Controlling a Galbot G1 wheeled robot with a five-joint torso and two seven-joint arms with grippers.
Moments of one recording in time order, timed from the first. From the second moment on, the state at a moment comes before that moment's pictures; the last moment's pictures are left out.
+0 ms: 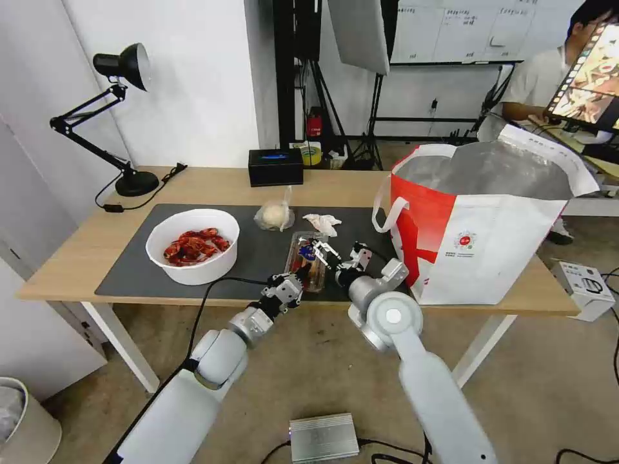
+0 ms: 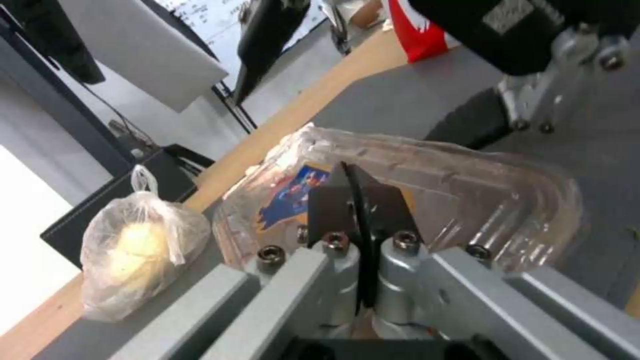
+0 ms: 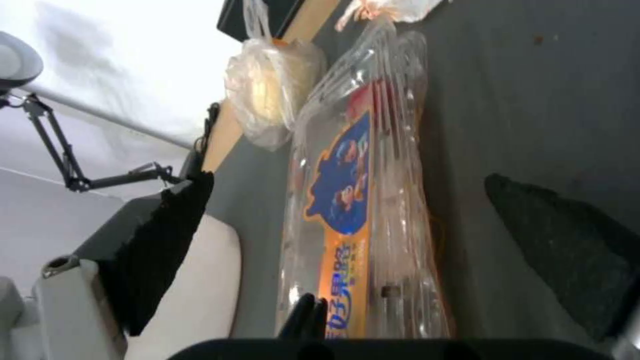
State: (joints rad) left arm 1.01 -1.20 -0.11 -1.71 0.22 -0.06 0.19; right arm -0.92 1.44 0.17 1.79 1.30 -0.34 0.52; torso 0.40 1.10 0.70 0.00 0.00
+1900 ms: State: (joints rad) left arm 1.08 -1.16 -0.19 -1.85 -0.06 0.02 0.13; right arm -0.91 1.45 0.15 1.74 1.22 -0.32 0.50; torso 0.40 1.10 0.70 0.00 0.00
